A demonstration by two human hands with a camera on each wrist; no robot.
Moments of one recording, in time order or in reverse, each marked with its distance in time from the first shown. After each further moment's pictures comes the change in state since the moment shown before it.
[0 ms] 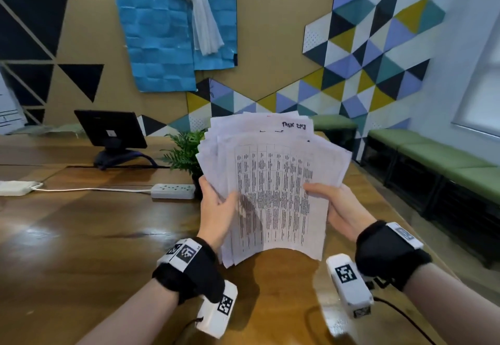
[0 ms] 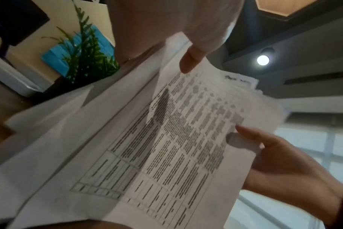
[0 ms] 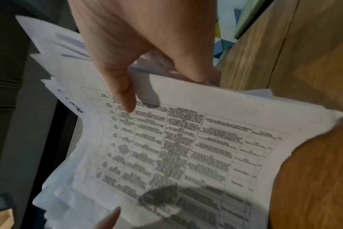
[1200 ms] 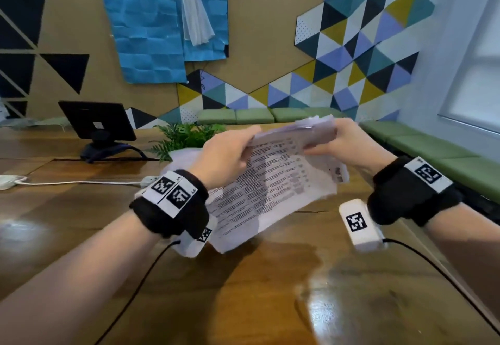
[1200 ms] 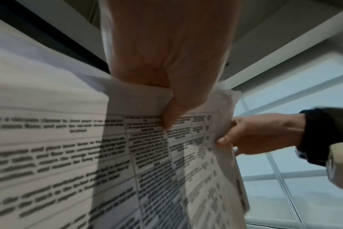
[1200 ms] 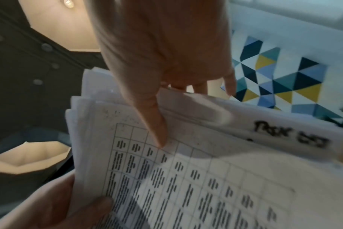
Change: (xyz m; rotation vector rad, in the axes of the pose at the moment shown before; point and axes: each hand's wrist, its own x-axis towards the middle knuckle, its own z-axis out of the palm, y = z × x) left_hand 0.028 0.090 0.015 0.995 -0.370 0.712; right_hand -0.012 -0.096 0.006 -0.873 0.022 -0.364
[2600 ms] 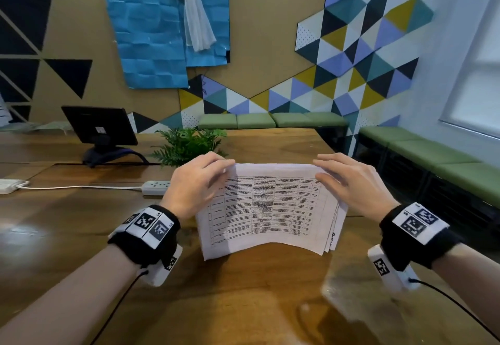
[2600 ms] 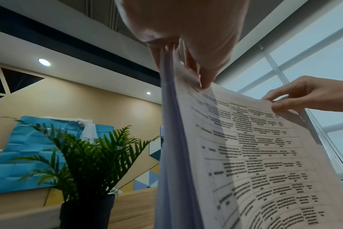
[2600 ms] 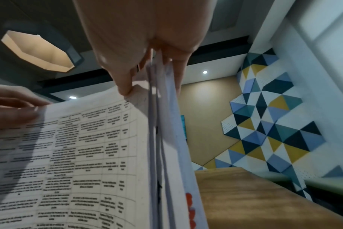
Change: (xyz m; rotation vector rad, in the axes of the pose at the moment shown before) left_hand -0.050 -0.060 0.028 0.111 0.250 0.156; right_hand -0.029 0.071 0.013 -0.566 0.181 -0.411
